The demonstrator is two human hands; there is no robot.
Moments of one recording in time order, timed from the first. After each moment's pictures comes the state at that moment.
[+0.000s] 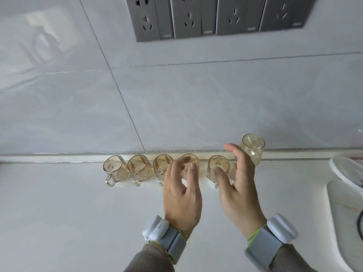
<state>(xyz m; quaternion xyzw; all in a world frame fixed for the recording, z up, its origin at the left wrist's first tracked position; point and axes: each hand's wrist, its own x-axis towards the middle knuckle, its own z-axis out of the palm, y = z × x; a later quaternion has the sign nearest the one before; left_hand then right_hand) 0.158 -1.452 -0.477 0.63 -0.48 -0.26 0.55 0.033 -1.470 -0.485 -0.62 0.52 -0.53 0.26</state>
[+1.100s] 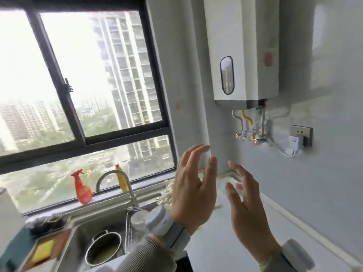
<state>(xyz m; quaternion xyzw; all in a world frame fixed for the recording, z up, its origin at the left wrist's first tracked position) 0.455 -1.122 -0.155 0.76 -0.32 0.28 0.49 0.406 -1.231 -0.219 -0.75 0.00 -0.41 0.52</state>
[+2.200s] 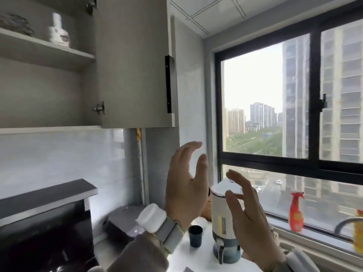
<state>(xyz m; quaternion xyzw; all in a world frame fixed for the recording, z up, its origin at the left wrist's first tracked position) 0.350 -0.450 -0.054 0.75 0.06 0.57 0.34 0.449 -0.558 -0.131 -0.63 -0.43 -0.16 0.62</state>
